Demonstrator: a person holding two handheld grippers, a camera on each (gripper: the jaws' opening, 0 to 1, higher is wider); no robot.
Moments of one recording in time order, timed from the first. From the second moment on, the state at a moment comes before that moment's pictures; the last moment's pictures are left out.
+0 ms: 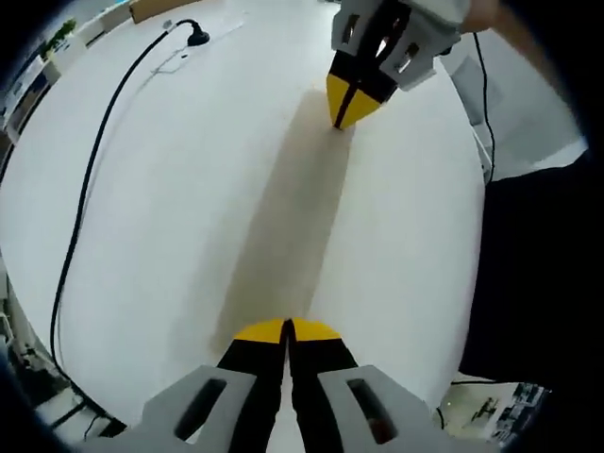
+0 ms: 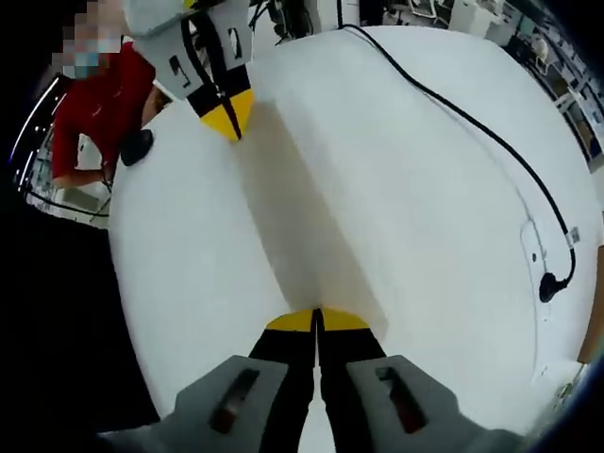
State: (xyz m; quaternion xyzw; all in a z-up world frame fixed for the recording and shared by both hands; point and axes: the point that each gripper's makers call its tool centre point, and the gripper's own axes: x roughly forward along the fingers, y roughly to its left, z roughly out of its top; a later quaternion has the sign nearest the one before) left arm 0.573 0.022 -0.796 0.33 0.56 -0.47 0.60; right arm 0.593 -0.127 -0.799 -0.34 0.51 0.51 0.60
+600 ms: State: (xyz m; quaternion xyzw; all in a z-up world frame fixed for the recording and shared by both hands) left arm 0.575 0.015 -0.797 0.31 0.56 -0.46 0.61; right arm 0.617 -0.086 -0.797 -0.32 0.51 0.46 0.65
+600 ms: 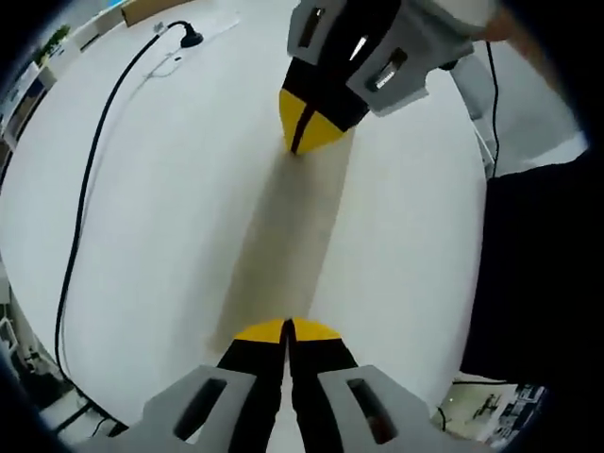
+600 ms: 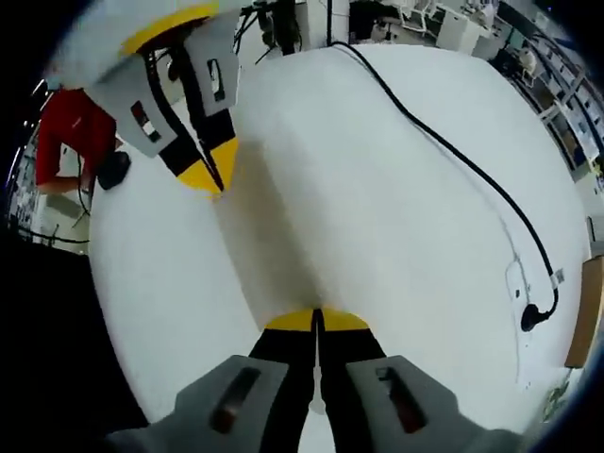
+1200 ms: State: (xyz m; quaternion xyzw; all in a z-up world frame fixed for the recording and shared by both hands) left arm 0.572 0.013 -0.796 0.32 0.58 -0.45 0.60; right arm 0.624 -0.136 -0.792 -0.33 0.52 0.45 0.64
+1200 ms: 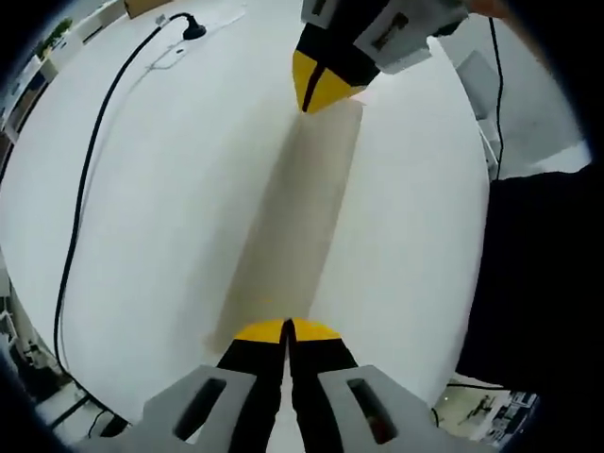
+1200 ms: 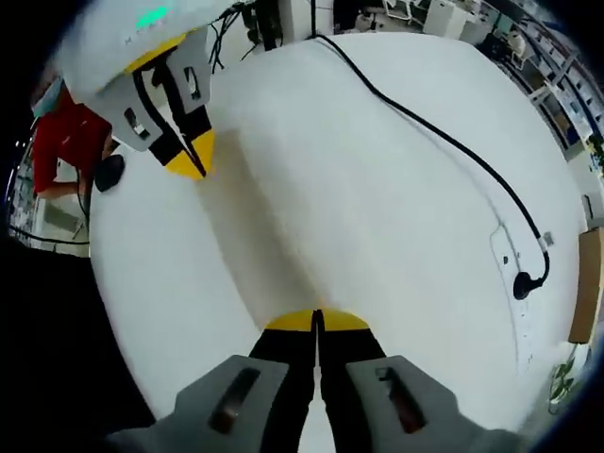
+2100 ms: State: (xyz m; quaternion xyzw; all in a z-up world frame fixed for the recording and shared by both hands) left arm 0.578 0.015 -0.799 0.36 0.60 -0.43 0.58; right arm 0.628 -0.148 -0.799 -0.39 0.55 0.42 0.61
